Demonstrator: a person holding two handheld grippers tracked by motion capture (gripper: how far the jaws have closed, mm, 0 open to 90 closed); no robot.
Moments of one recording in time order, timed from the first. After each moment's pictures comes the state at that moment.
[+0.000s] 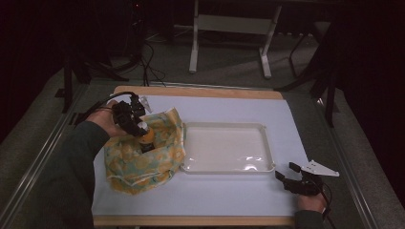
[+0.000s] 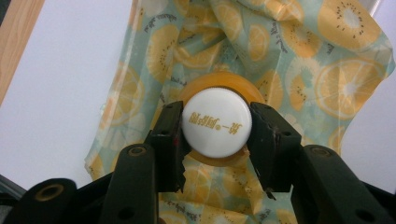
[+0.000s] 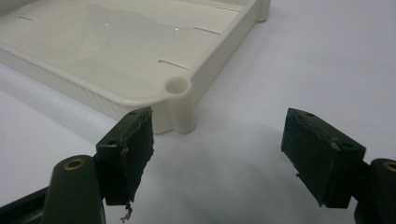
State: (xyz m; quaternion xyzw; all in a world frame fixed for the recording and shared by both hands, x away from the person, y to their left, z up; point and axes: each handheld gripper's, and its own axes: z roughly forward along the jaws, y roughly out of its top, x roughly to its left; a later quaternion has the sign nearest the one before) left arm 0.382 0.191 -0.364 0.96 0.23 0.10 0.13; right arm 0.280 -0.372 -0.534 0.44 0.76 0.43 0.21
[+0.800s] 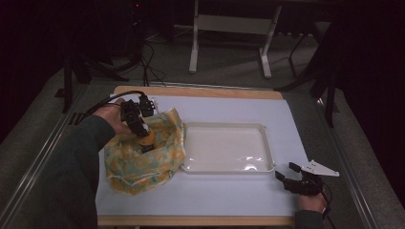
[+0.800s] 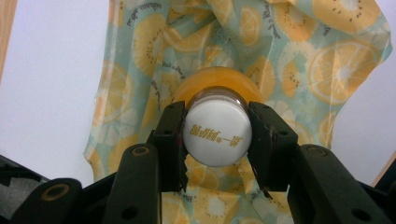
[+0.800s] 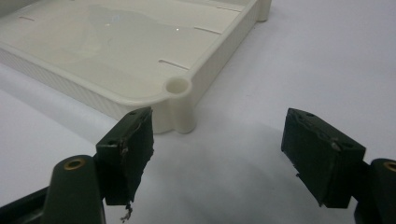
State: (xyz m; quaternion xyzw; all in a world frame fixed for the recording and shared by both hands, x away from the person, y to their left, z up) left arm 0.386 0.164 -0.357 0.97 0.22 0.08 0.05; right arm 0.280 -0.372 -0.534 0.44 0.76 0.43 0.21
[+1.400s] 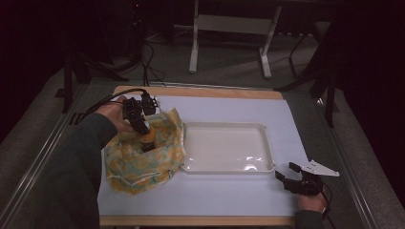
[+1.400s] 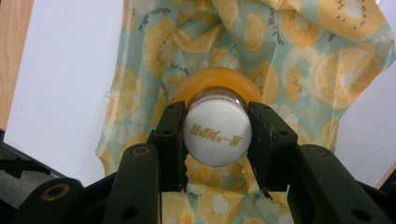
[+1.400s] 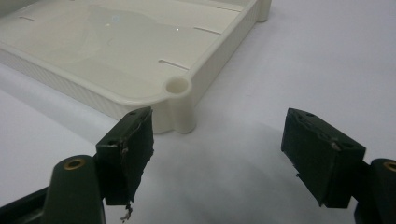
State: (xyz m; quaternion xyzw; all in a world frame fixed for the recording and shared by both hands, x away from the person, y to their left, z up) left arm 0.386 0.160 -0.350 0.97 0.22 0.09 0.04; right arm 0.280 -0.372 -0.534 0.44 0.76 0.43 0.21
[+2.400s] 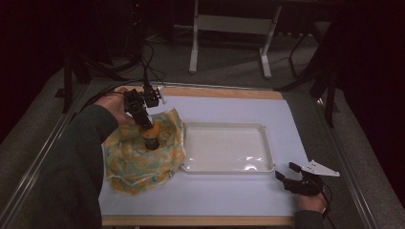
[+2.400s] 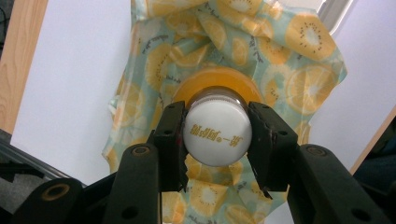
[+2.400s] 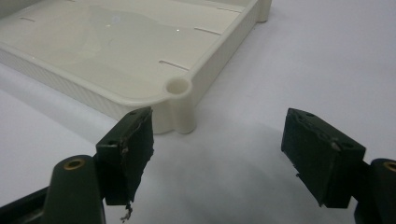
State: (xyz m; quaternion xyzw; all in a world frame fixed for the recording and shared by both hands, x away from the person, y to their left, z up) left arm 0.384 0.149 -0.314 0.97 0.23 0.08 0.06; right arm 0.280 -0.373 -0.534 0.44 0.76 0.43 0.21
